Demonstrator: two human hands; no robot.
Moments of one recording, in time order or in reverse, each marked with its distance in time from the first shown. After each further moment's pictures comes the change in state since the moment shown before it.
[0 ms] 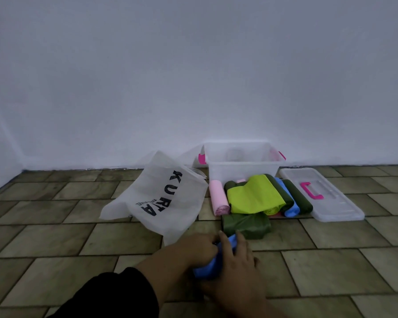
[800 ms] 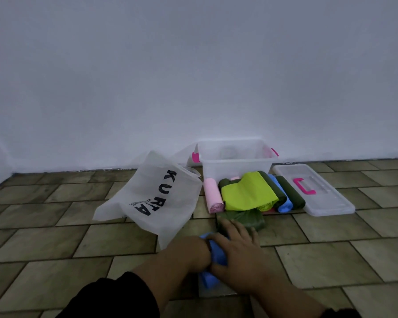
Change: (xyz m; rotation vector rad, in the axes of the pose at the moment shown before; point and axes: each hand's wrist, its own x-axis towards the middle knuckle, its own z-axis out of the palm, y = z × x) left_hand -0.015 0.018 0.002 0.410 -0.099 -0.023; right_hand 0.010 0.019 -0.039 -0.137 0.017 -0.287
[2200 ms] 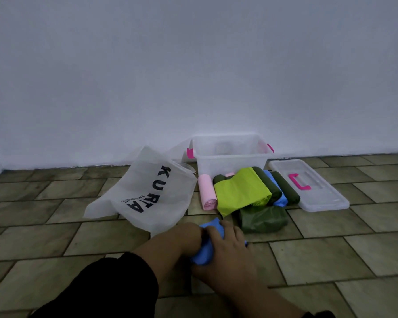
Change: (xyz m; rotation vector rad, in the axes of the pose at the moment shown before) left_hand 0.024 -0.008 -0.013 0.027 -0.037 0.001; right_hand -0.001 -0.017 0.023 0.075 0.156 0.213
